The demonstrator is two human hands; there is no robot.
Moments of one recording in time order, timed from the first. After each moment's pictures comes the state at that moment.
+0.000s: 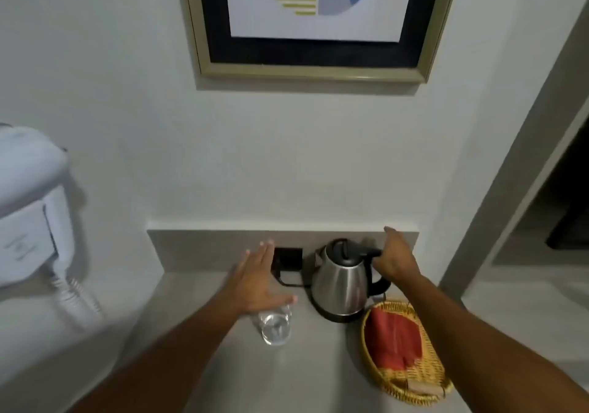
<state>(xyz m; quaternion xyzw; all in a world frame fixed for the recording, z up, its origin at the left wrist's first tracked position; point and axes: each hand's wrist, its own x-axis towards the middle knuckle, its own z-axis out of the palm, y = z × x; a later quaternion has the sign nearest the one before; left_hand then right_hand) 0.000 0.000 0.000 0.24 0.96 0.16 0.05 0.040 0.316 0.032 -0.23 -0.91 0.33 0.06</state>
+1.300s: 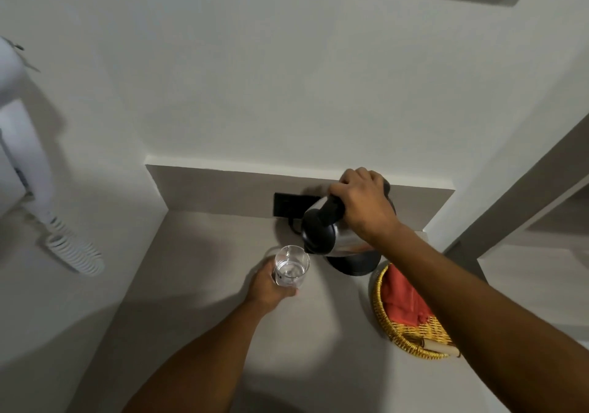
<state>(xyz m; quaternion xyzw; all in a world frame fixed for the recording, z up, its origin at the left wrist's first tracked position) 0.032 0.001 -0.134 -0.05 0.81 0.56 0.17 0.006 0.208 0.055 0.11 -0.98 0.06 0.14</state>
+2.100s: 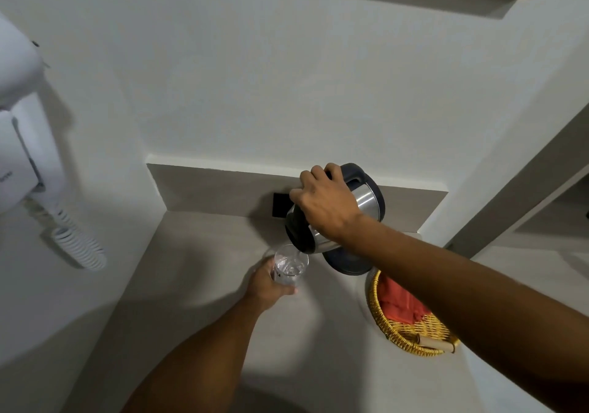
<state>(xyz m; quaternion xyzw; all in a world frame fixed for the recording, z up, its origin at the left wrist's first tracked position) 0.034 -0.001 -0.127 -0.04 0.83 0.53 0.18 0.011 0.142 0.078 0.21 -0.96 -0.14 0.13</state>
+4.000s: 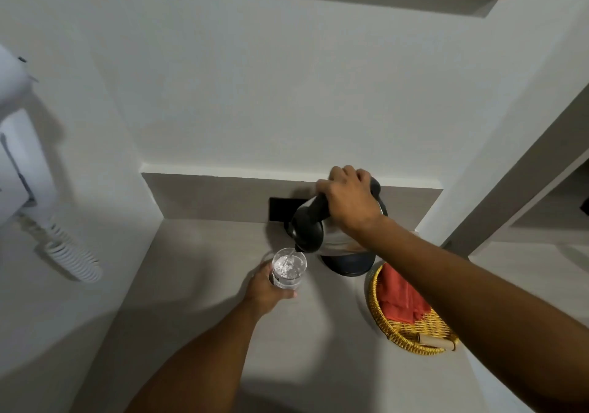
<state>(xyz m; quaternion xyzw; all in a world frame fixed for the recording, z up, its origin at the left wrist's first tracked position) 0.022 -0.005 -0.157 -0.03 0.80 0.56 0.19 0.007 0.187 0.071 0.09 -0.99 -0.01 0.12</state>
